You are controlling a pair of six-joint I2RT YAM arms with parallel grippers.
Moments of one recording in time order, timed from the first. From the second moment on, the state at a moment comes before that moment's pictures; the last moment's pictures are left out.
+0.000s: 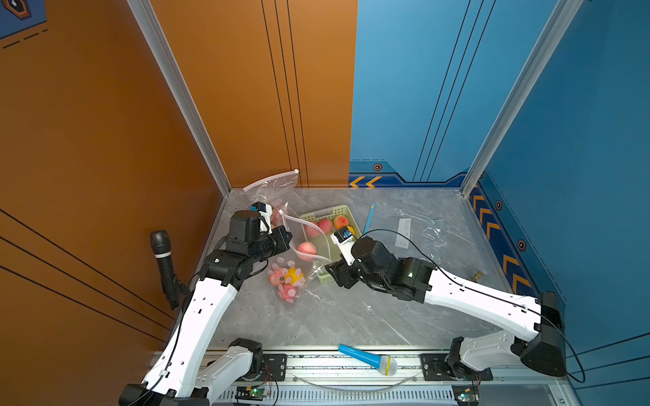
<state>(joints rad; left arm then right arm) -0.22 1.01 1.11 -0.71 0.26 -0.59 1.07 1.41 1.23 -0.43 0.15 0.32</state>
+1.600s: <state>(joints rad) -0.13 0.63 0.94 -0.53 0.21 -0.58 0.96 1.29 1.47 -0.79 0.17 0.01</state>
